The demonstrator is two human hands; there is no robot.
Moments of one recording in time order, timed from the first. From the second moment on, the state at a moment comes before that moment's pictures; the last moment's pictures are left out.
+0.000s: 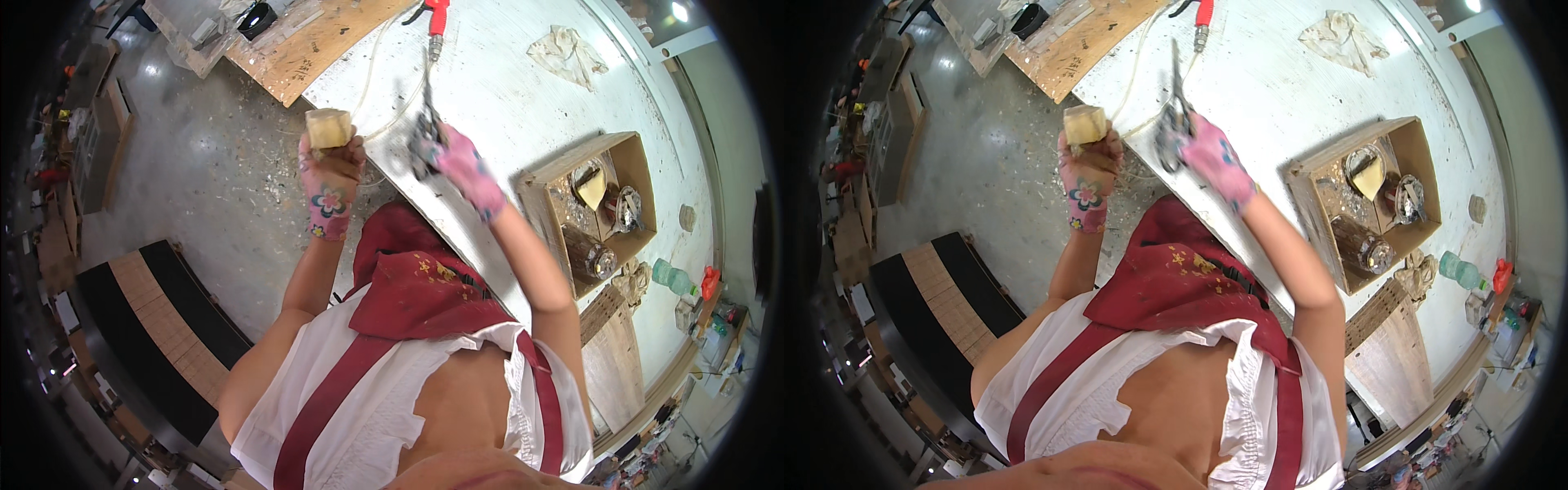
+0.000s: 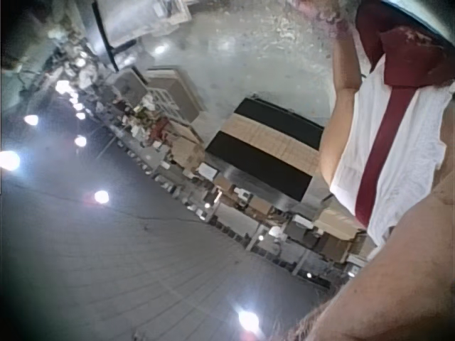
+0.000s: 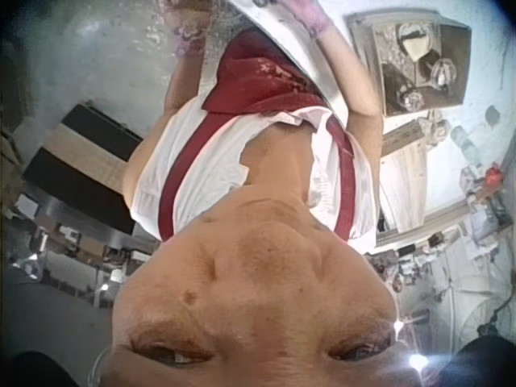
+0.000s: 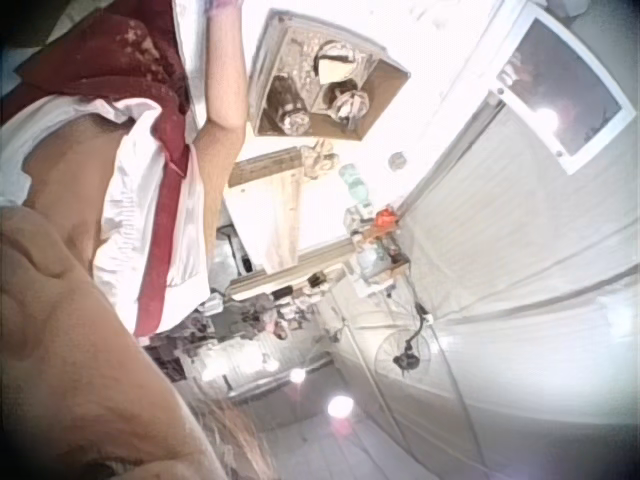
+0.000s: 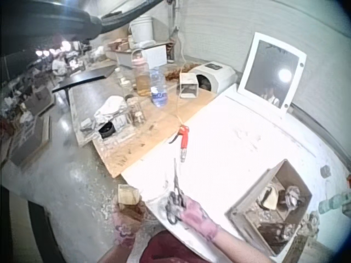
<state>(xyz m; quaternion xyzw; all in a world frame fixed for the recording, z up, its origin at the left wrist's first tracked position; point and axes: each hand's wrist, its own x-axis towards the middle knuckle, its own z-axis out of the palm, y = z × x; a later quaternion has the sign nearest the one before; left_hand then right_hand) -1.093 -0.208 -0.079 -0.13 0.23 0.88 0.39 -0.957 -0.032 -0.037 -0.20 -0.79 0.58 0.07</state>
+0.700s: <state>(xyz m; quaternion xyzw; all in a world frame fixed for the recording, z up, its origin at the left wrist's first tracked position) -1.131 -0.241 -0.108 -0.08 0.07 0.82 0.56 -1.113 -0.035 -0.120 -0.05 -0.55 0.81 0.20</state>
